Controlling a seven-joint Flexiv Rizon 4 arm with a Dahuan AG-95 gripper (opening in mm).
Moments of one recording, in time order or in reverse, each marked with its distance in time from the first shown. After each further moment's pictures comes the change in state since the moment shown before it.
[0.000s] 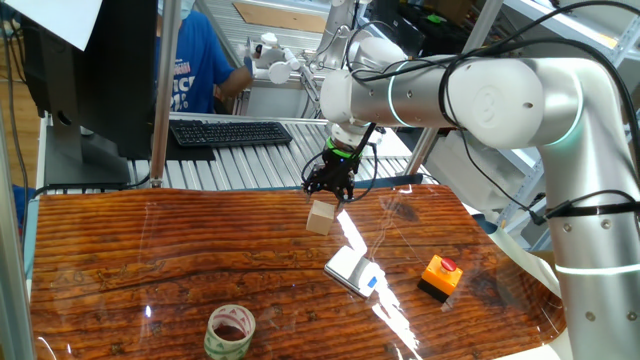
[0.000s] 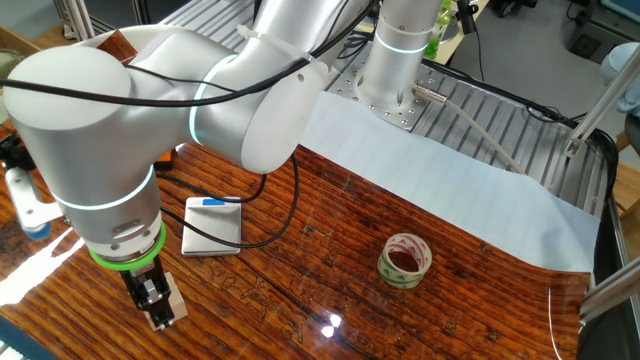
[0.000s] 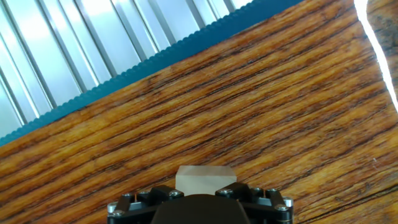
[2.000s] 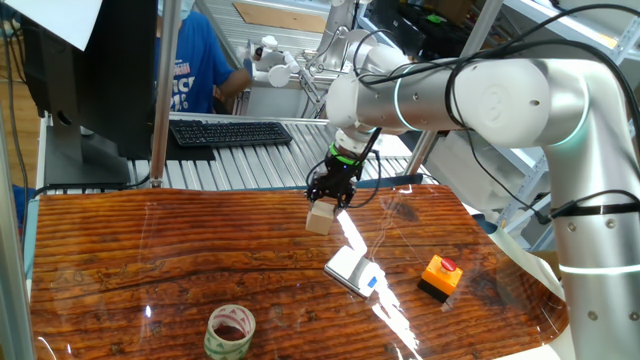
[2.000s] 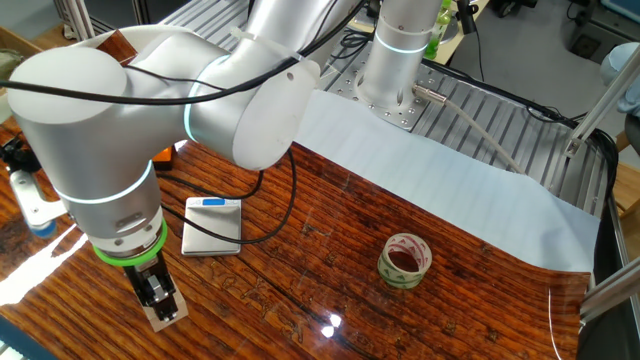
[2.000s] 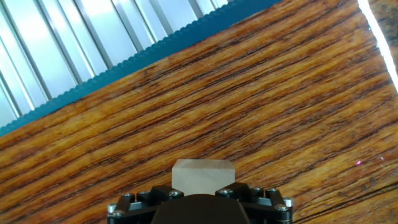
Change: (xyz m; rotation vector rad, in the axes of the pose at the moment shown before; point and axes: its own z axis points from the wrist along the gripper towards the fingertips) arm 0.007 -0.004 0.012 -0.042 0.016 -0.056
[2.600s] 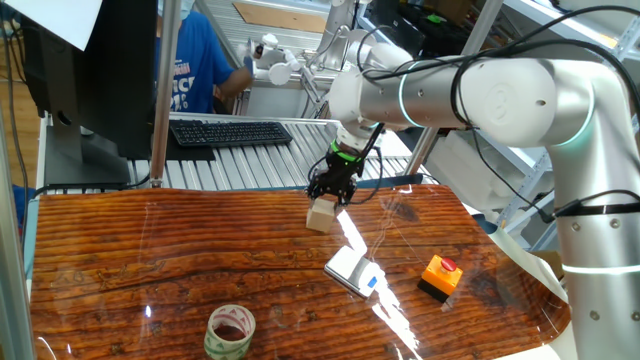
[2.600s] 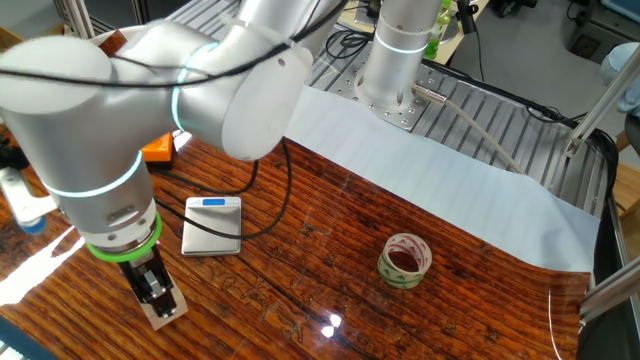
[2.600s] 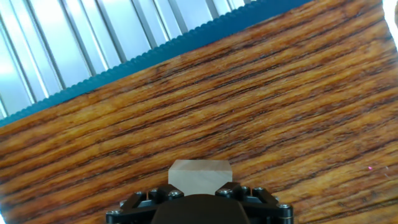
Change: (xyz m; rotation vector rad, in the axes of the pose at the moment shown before) arm -0.002 0.001 -0.018 -0.003 0.014 -0.021
